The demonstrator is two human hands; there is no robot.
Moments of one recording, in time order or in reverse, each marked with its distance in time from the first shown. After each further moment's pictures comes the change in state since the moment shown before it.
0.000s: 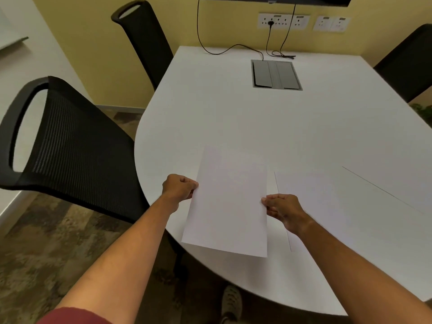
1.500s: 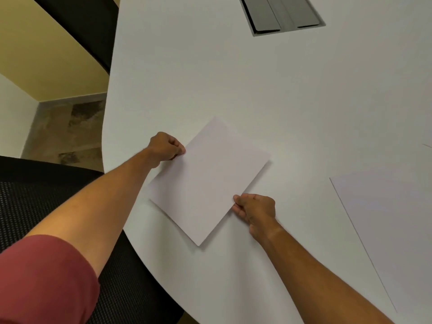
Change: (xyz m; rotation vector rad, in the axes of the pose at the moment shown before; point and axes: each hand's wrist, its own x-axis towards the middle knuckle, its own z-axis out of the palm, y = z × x) left_hand 0.365 0.085 -0.011 0.592 -0.273 0.116; right_hand 0.179 -0.003 0.217 0.404 0.358 0.289
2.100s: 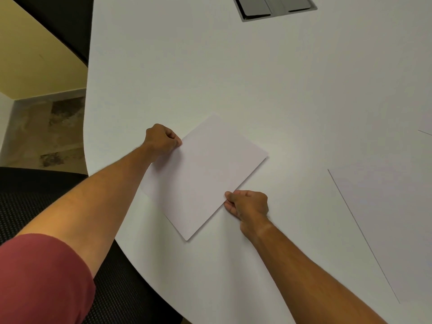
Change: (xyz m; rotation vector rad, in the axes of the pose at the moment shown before) left_hand 0.031 0.001 0.020 0.084 0.070 0.088; right_hand 0.001 0.005 0.018 -0.023 0.091 0.005
